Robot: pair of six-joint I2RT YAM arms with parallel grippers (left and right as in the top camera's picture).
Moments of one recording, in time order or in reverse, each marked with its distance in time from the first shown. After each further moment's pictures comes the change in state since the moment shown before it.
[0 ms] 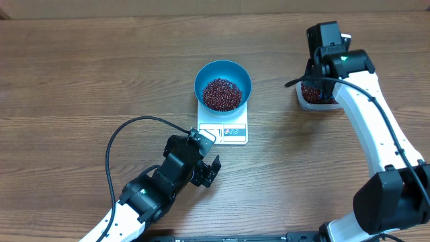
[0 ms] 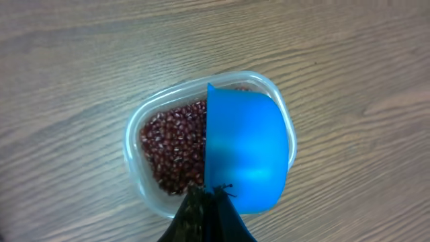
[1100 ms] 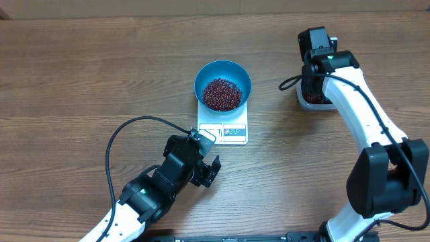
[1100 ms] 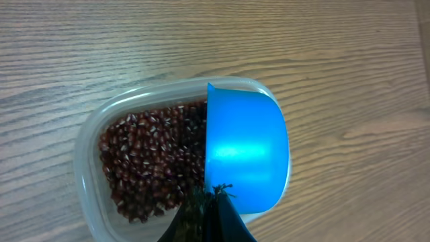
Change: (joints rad) left arm 0.000 0.000 0.000 0.000 0.000 0.000; right arm 0.000 0.115 -0.029 0.080 0.093 -0.154
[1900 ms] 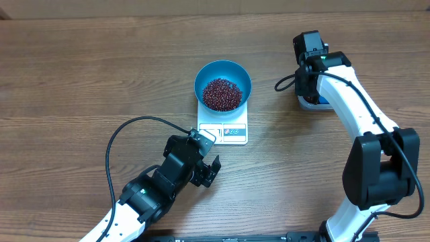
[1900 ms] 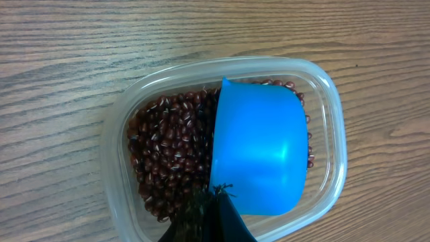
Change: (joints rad) left arm 0.000 0.000 0.000 -0.001 0.000 0.000; right arm 0.003 0.058 -0.008 0.009 -0.089 0.000
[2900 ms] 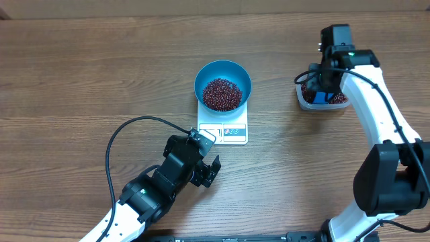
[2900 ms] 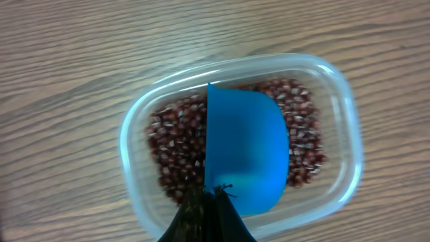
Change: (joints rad) left arm 0.000 0.000 0.000 0.000 0.000 0.000; right arm -0.128 -0.065 0.017 -0.019 -0.258 0.000
